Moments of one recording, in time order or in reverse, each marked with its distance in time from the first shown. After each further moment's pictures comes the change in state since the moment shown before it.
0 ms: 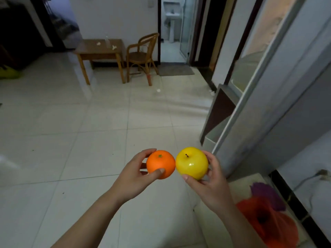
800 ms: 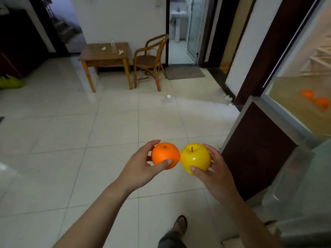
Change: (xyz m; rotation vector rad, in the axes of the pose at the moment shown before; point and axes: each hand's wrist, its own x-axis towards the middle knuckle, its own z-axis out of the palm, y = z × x) left_hand 0.221 -0.033 -0.160 0.142 0.008 0.007; right_hand 0.235 0.005 0.143 -0.069 -0.009 -0.008
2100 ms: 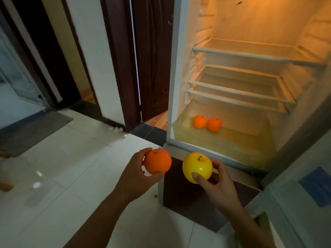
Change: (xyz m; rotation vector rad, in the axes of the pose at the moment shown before) left_hand 0.617 0.196 0.225 0.031 -0.704 0.573; right_hand 0.395 0.063 -0.231 -0.056 1.032 0.331
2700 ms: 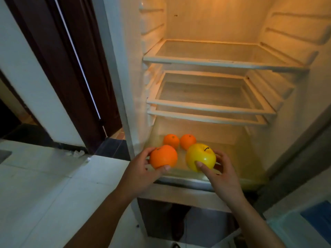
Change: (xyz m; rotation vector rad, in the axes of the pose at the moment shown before) left_hand 0.223 0.042 0.082 -0.064 -0.300 0.094; right_hand 0.182 0.015 -0.063 -0.009 0.329 0.019
